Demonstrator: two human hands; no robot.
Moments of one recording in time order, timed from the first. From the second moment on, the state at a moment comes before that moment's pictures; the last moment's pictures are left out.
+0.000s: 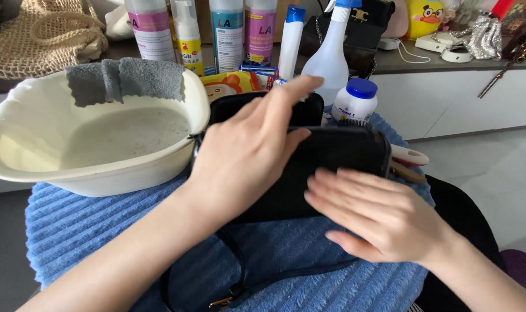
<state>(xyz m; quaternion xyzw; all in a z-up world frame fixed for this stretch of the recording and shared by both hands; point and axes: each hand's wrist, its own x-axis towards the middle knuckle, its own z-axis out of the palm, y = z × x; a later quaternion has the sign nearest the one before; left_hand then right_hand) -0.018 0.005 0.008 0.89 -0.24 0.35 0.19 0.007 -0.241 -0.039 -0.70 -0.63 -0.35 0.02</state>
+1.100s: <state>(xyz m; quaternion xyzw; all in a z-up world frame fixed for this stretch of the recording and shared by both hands) -0.015 0.004 -0.002 0.86 -0.24 0.44 0.11 0.033 -0.290 -0.050 -0.70 -0.51 -0.48 -0.12</state>
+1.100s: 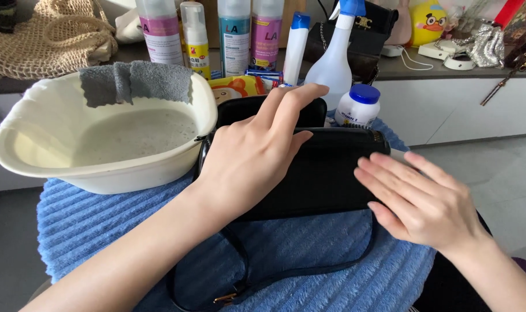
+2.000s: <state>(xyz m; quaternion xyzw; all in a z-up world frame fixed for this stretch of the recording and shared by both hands) -0.019 0.005 0.001 0.86 -0.27 0.41 0.16 0.053 -0.332 -0.052 -0.66 -0.60 -0.40 -0.23</state>
